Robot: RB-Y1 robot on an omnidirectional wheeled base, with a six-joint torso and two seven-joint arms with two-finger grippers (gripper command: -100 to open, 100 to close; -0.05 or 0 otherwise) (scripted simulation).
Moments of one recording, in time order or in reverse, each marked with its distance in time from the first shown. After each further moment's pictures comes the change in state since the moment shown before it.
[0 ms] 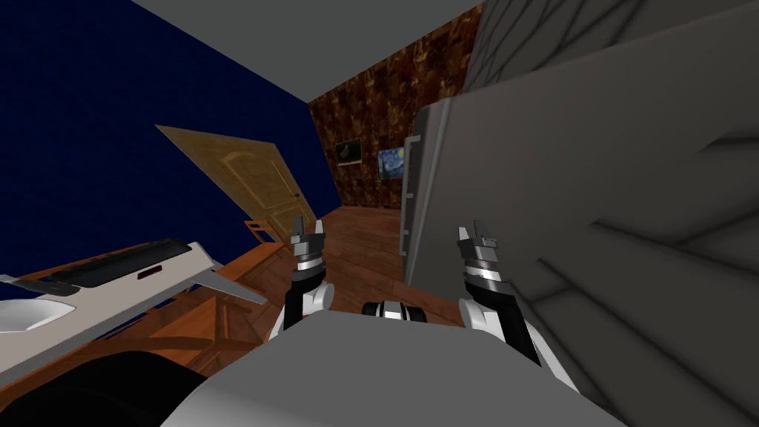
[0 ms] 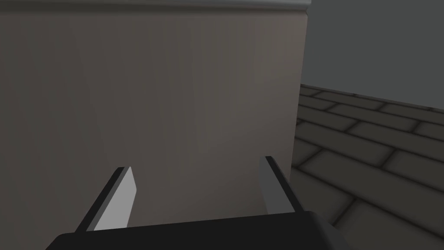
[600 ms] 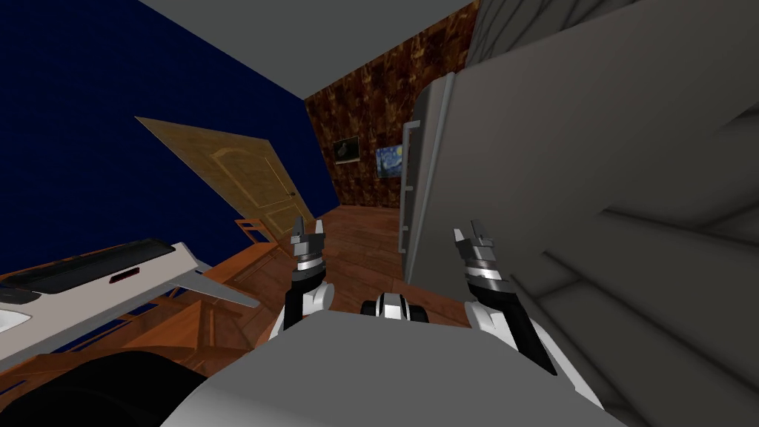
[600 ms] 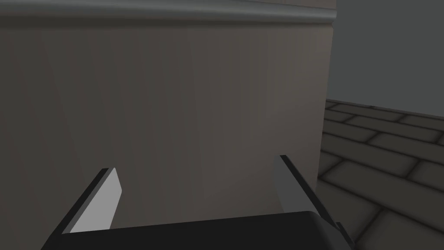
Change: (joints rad) left arm 0.000 0.000 0.000 0.000 0.000 0.000 0.000; right arm -0.003 -0.128 0.012 0.015 -0.069 0.030 -0.016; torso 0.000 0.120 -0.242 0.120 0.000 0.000
